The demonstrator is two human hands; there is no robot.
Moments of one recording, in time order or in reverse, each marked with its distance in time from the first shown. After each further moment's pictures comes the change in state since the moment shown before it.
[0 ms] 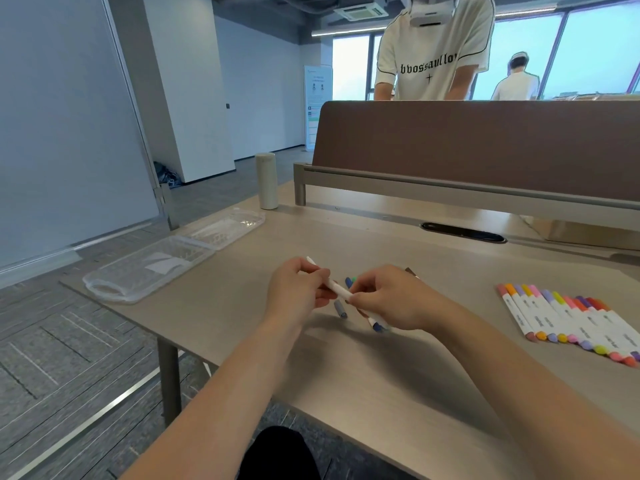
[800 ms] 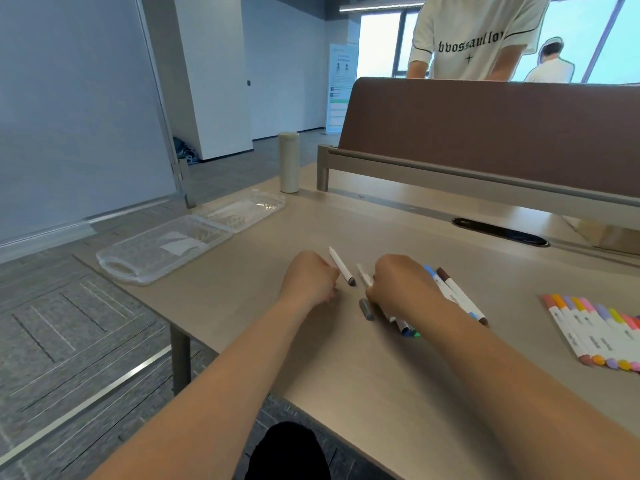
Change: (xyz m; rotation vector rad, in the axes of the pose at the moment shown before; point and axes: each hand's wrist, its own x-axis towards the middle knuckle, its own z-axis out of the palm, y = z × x) left_hand 0.053 -0.013 -0.015 0.564 0.031 0.005; right_hand 0.078 -0.007 0.029 -0.499 -0.010 0.389
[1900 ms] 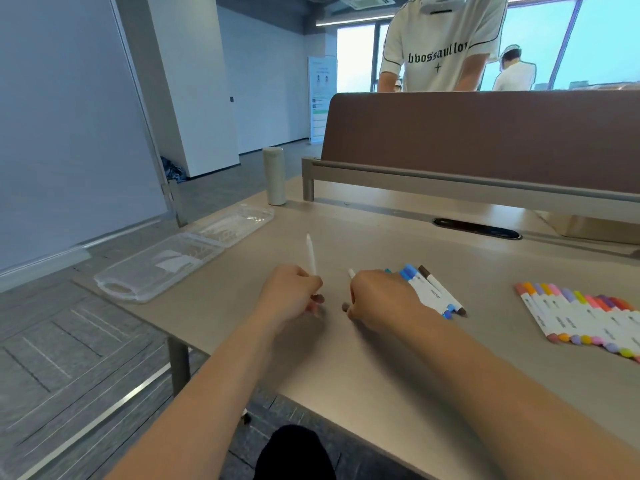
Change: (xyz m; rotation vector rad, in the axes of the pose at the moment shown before) left_hand -0.038 0.005 -0.027 -0.105 -0.104 -0.015; right_hand -0.037 0.000 0.008 -0.030 0.071 -0.175
